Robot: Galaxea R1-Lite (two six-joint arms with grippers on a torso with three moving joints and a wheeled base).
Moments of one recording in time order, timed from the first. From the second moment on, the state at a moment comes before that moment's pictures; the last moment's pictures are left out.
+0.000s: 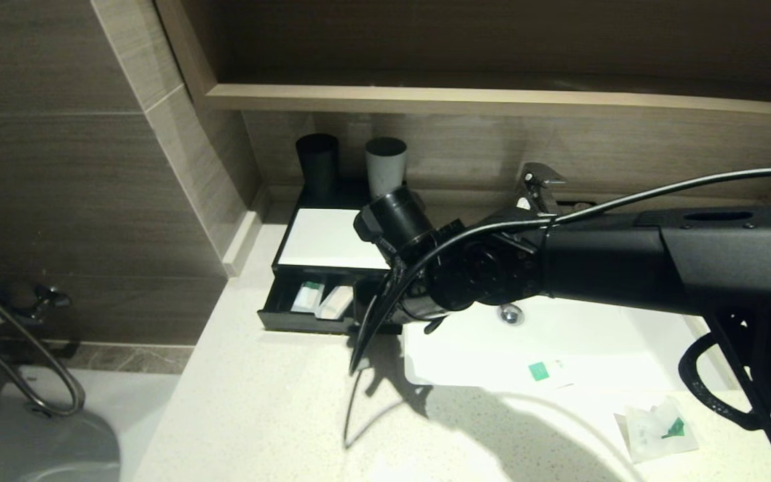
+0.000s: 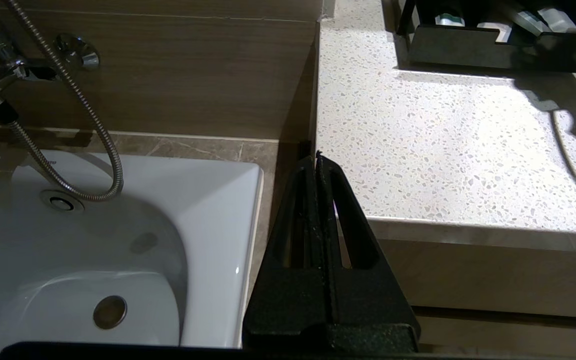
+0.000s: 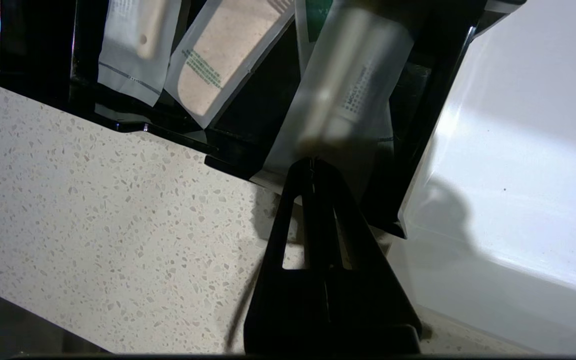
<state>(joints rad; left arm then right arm) -0.01 0.00 0.00 0.00 0.01 0.00 0.84 2.23 -1.92 0.46 -0.24 0.52</state>
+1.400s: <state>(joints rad) -0.01 0.00 0.00 0.00 0.01 0.00 0.82 2.08 -1.92 0.55 -0.26 0.57</state>
